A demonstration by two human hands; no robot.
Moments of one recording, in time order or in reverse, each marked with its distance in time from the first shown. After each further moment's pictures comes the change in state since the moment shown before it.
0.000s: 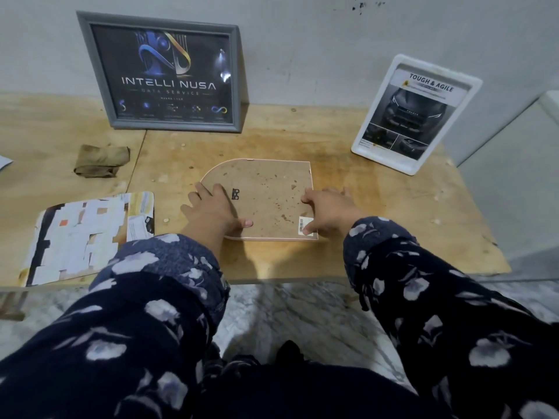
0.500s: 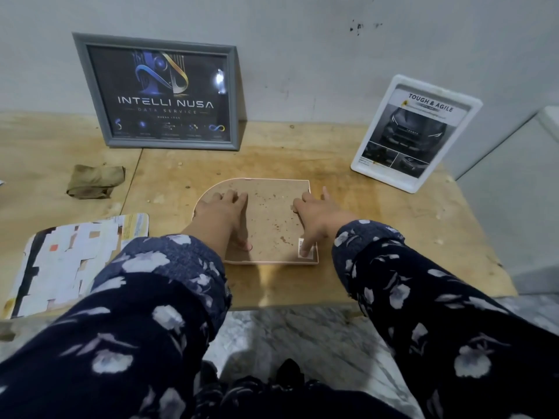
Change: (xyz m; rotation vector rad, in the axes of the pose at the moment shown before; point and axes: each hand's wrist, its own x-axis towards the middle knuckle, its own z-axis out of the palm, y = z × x) left_hand 0.028 0.021 -0.030 0.344 -0.155 0.330; right_hand 0.025 -0.016 -0.022 -0.229 -0.078 -0.131
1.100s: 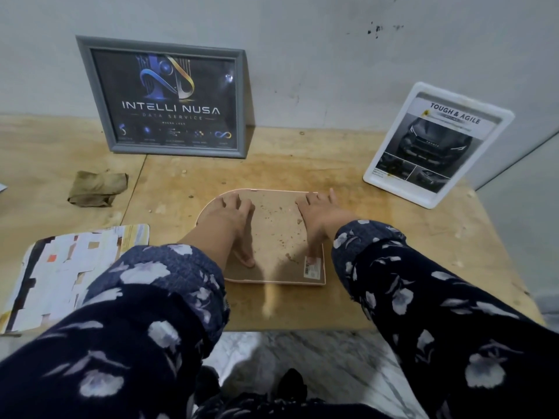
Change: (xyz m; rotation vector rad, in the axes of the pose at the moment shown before) left_hand 0.011 0.002 -0.017 0.034 -0.047 -0.018; right_hand 0.039 0.004 -0.016 -0.142 -0.099 0.072
